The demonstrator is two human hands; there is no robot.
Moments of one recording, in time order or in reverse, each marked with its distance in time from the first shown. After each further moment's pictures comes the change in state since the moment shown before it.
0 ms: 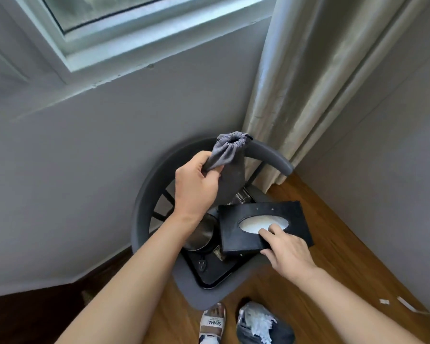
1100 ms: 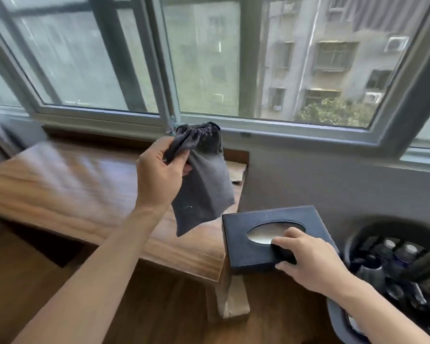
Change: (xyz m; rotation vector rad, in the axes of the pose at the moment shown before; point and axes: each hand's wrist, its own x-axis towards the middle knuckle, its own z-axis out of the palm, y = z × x) left_hand -0.503 0.197 -0.582 0.116 1.005 0.116; right_hand -0.342 -0.443 -0.140 -0.136 0.200 -0.918
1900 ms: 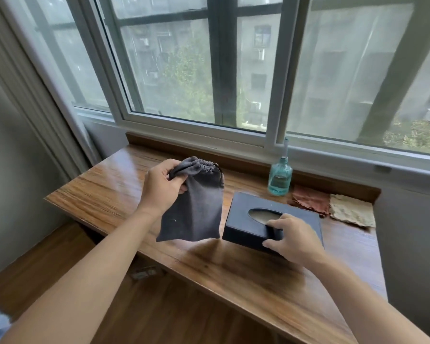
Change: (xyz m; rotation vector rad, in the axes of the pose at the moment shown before) left_hand 0.178 -0.206 -0.324 0.229 -0.025 -0.165; right_hand 0.300 -0.300 0.049 0.197 0.070 -0.012
